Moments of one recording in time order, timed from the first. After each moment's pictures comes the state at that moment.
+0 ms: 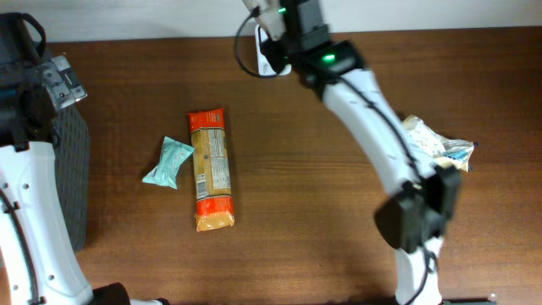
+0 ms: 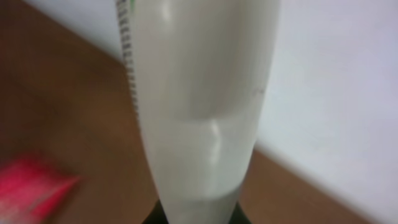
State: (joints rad) left arm 0.22 1.59 2.00 -1.21 -0.40 -0.18; right arm 0.46 2.16 2.14 -0.54 0.15 -0.26
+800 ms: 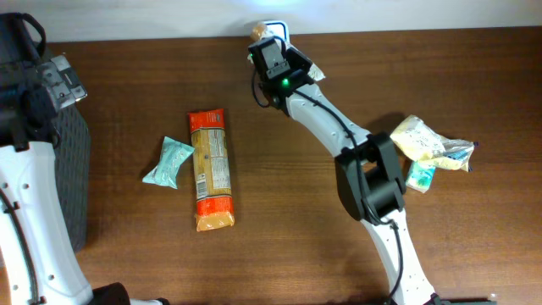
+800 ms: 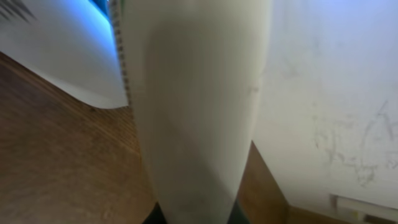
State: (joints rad) left arm 0.22 1.59 2.00 -1.21 -0.40 -0.18; right arm 0.49 2.47 2.14 -0.47 0.72 -0.63
